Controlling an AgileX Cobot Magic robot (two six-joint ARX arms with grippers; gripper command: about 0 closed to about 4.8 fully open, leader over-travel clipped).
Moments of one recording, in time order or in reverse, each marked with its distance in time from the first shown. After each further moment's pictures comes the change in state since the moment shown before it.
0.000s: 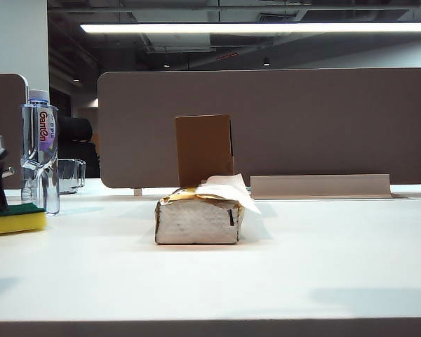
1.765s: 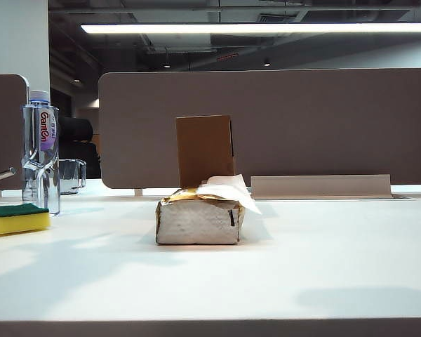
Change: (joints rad) left arm -0.206 -0.911 0.089 -0.259 -0.002 -0.024; right arm 0.050 -0.054 -0.001 0.119 0.204 -0.076
